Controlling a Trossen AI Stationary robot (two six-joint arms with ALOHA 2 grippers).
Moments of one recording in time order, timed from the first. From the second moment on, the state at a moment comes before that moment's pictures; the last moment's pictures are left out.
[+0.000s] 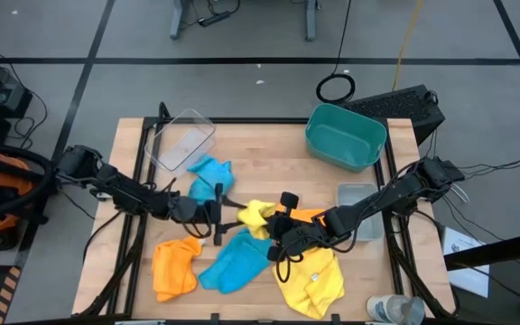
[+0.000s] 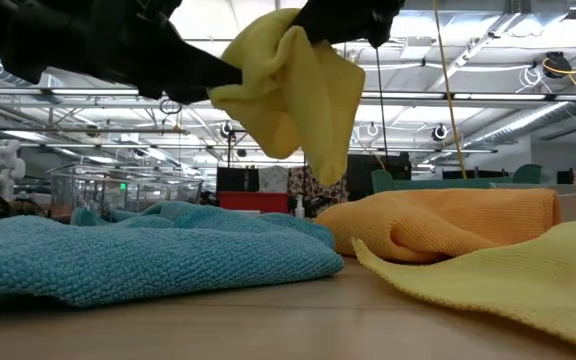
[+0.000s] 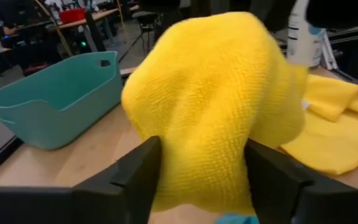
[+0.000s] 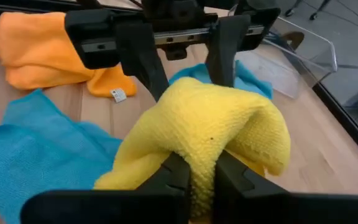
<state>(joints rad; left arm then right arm) -0.31 1.43 0.45 0.80 -0.32 0.14 0.42 1.72 1.25 -0.19 0.65 0.23</state>
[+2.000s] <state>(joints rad) -0.35 1.35 0.45 0.82 -0.13 0.30 0.51 1.75 1.25 -0.08 0.84 0.20</state>
